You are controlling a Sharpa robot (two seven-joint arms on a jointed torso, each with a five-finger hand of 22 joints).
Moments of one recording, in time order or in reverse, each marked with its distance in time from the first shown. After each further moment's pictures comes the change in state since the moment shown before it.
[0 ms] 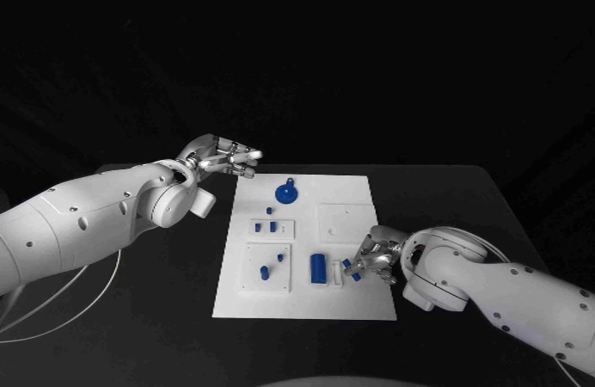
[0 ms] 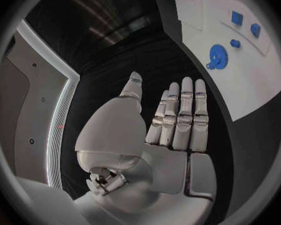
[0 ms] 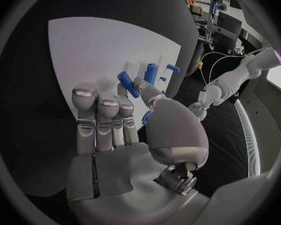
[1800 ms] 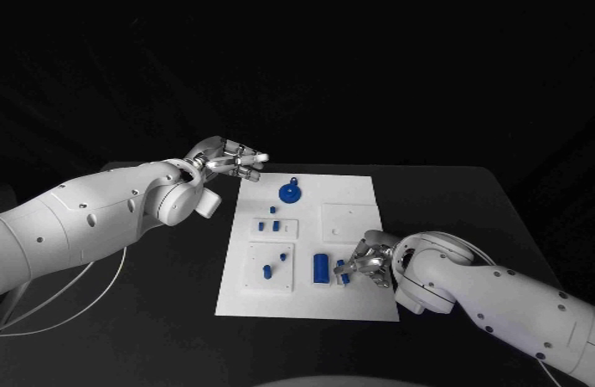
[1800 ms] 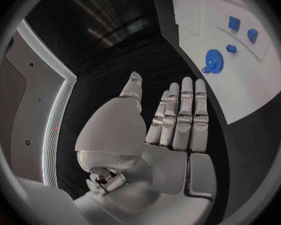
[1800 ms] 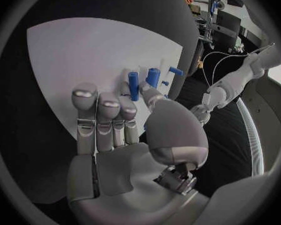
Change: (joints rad) left arm -0.001 0.004 -0.001 -0.001 -0.011 0.015 -0.044; left_hand -0.016 0.016 -0.003 -0.003 0.000 -0.007 0.000 0.000 0.000 -0.006 0.001 0.000 0.000 0.000 0.000 0.000 0.002 0.000 0.000 0.000 0.004 -0.001; right arm 0.001 0.067 -0.016 -0.059 0.003 -0.002 -0.014; right_hand -0.049 -0.041 -0.132 0.194 -0.073 0.026 -0.033 0.009 -0.058 0.023 -0.019 0.014 0.023 0.001 -0.005 0.005 0.002 -0.015 0.000 0.000 0.006 0.000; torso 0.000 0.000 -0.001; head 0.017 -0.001
